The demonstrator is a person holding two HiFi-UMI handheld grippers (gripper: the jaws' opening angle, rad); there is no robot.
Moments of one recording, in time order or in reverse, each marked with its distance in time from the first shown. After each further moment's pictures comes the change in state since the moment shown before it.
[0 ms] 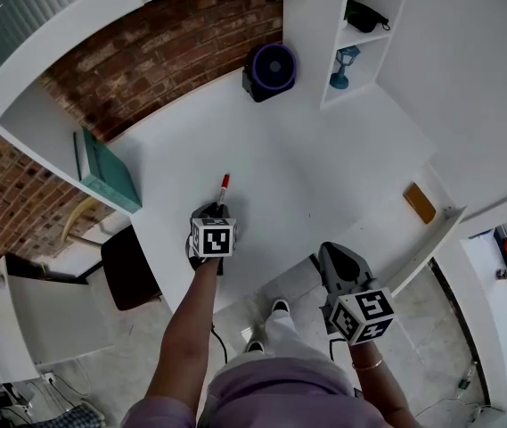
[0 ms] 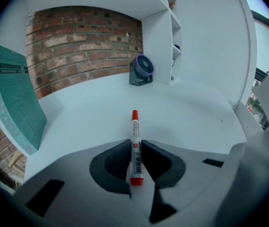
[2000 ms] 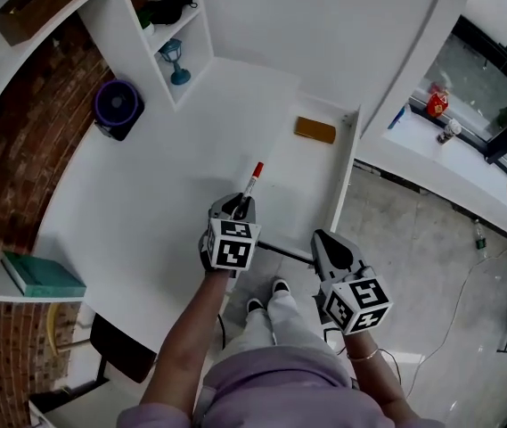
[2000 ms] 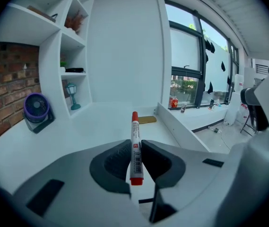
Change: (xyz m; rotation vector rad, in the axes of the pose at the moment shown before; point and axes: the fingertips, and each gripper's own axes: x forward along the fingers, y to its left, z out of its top) left arm -0.082 -0.332 0.064 0.513 -0.203 -0.668; right arm -0.171 -0.072 -0.029 0.195 -0.163 -0.569
